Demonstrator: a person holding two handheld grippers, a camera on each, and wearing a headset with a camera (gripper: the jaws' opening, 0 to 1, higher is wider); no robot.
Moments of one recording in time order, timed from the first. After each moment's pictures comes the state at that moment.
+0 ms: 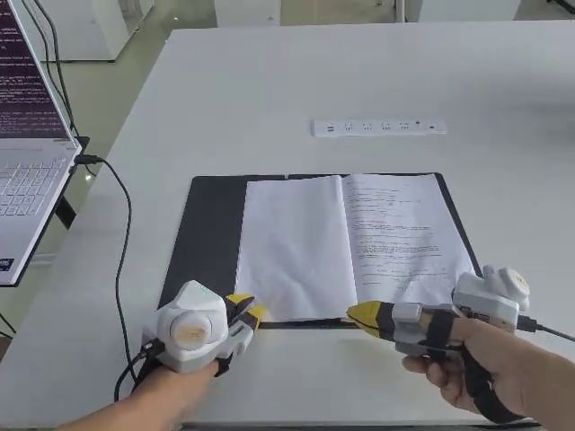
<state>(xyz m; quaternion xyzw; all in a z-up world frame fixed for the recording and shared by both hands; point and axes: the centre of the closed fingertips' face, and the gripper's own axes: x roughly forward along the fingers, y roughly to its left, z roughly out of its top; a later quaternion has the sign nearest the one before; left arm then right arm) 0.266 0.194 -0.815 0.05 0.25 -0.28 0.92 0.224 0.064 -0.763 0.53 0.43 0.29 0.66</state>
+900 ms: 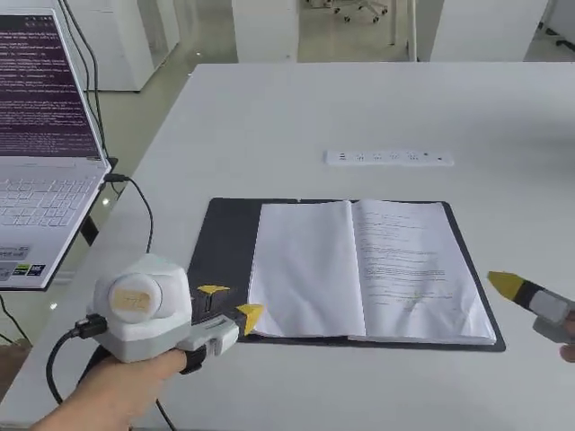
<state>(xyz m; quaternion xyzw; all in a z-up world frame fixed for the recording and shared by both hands) 0.220 0.221 -0.699 -0.02 0.27 -0.27 0.93 0.223 -0.095 -0.661 0.24 0.24 0.15 0.93</state>
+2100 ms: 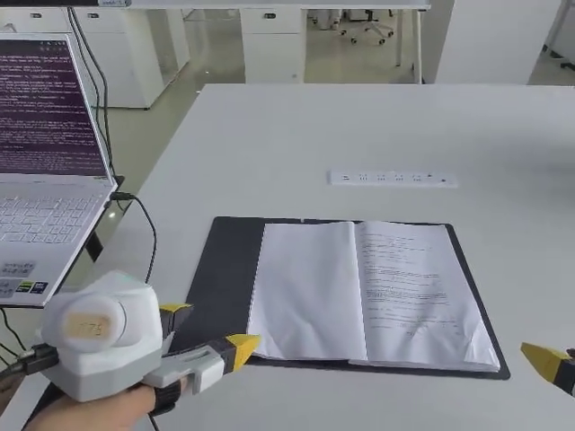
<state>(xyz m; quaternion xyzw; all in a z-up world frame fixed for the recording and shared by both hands) 0.202 0.225 -0.669 -0.01 0.27 -0.24 0.93 0.191 -0.125 -0.681 0.14 0.27 0.13 0.94</state>
